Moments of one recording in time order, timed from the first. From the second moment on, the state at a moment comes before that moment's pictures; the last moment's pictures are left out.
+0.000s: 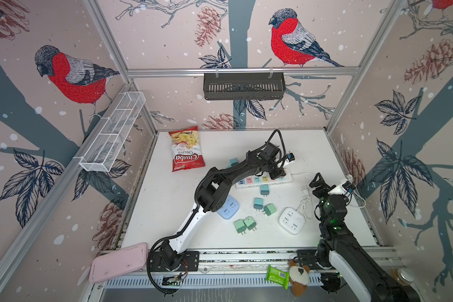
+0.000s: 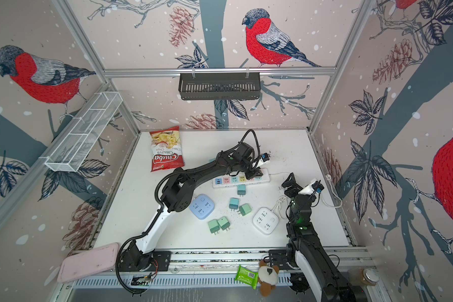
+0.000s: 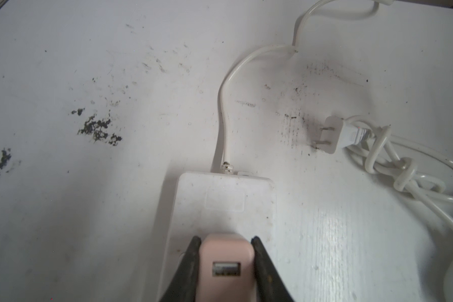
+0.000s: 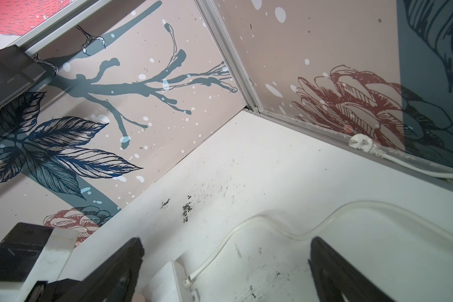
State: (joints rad) left arm -0.82 2.43 2.04 -0.41 0.41 0.39; right arm 0.06 0.69 0.05 0.54 0.34 0.58
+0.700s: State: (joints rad) left arm -0.80 2.36 1.86 -0.26 0.46 0.39; right arm 0.06 0.69 0.05 0.54 0.34 0.58
